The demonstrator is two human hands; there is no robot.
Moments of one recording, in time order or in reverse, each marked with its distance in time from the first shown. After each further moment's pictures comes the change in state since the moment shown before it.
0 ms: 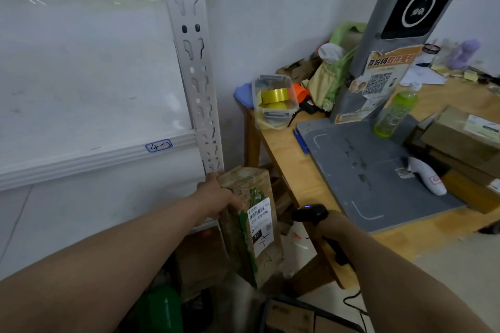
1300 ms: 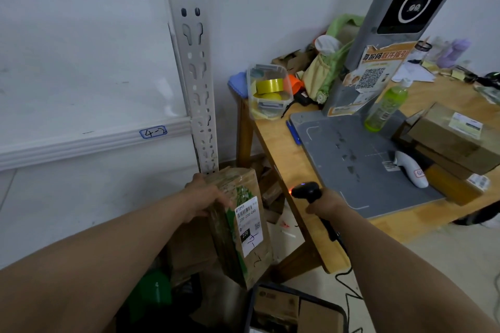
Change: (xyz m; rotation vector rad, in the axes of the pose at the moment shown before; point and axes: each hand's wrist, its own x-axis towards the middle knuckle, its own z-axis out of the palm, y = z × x) left_hand -0.010 -0.021 -0.004 -0.130 -0.065 -0.122; right_hand -0.012 -0.013 -0.019 -0.046 0.101 -0.082
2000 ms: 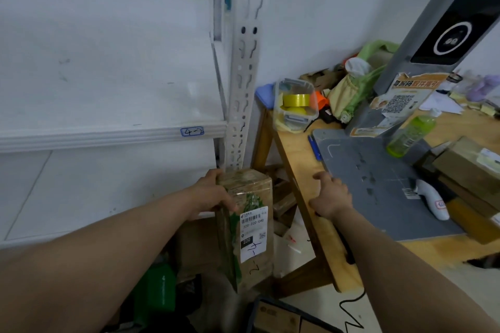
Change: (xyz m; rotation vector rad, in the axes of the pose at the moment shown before) left_hand -0.037 0.000 -0.035 -0.052 -0.110 0.140; right_hand -0.031 -0.066 -0.008 -0.249 0.154 -0.308
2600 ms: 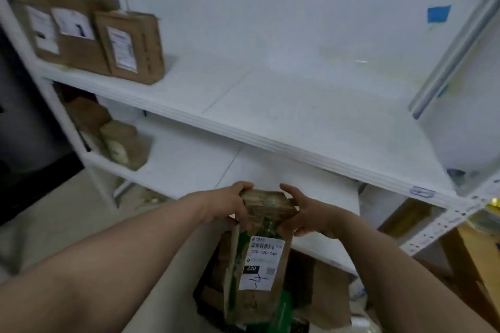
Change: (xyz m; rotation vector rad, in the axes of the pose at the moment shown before) left_hand -0.302 -0.176 -0.312 -0.105 0.237 0.058; right_hand -0.206 -0.430 0.169 0.215 -0.875 -0.566
